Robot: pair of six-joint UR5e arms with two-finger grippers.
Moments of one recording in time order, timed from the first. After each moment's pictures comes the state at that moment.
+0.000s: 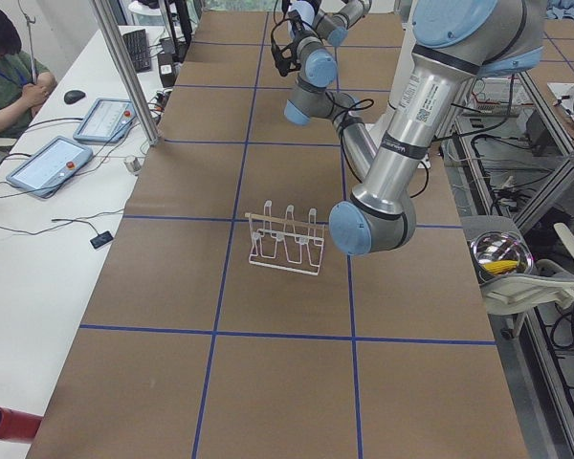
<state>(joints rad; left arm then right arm) -0.66 -2.05 -1.99 -2.89 -1.86 -2.30 0.64 -1.18 1.94 -0.06 1.86 1.87</state>
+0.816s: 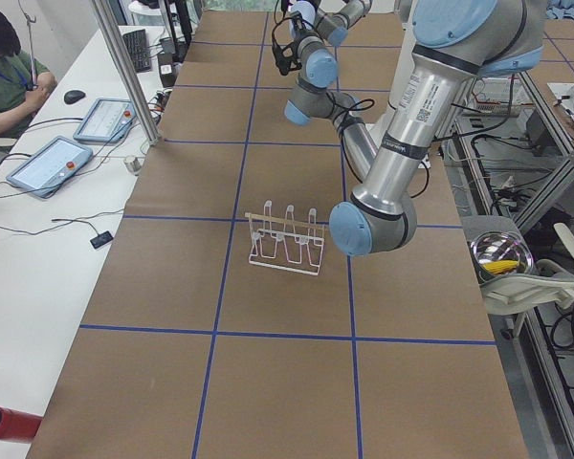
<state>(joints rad) -0.67 -2.05 -1.99 -2.90 -1.87 -2.28 0.64 -1.19 1.94 -0.06 1.82 1.88</state>
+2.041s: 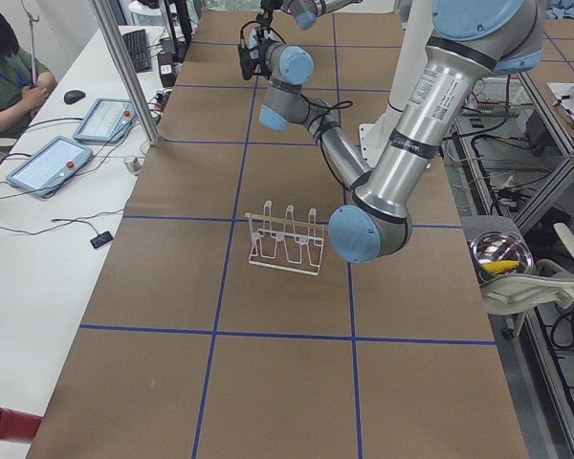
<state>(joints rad) -0.90 -2.04 -1.92 -2.66 -1.99 -1.92 1.05 -1.32 1.78 -0.35 2.16 1.61</state>
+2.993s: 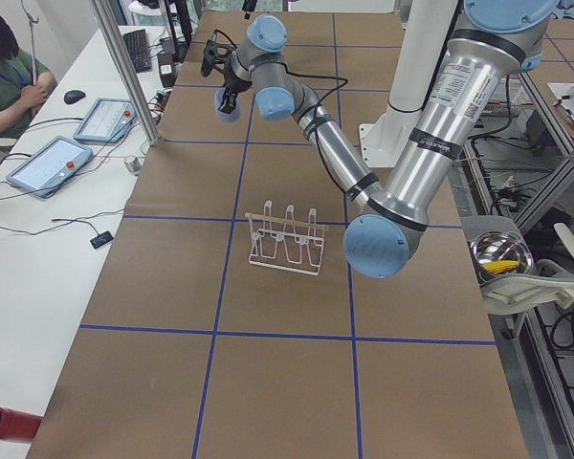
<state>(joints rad) -1.14 -1.99 -2.07 -1.83 -2.12 -1.00 1.32 -1.40 1.77 -1.22 2.18 0.39</state>
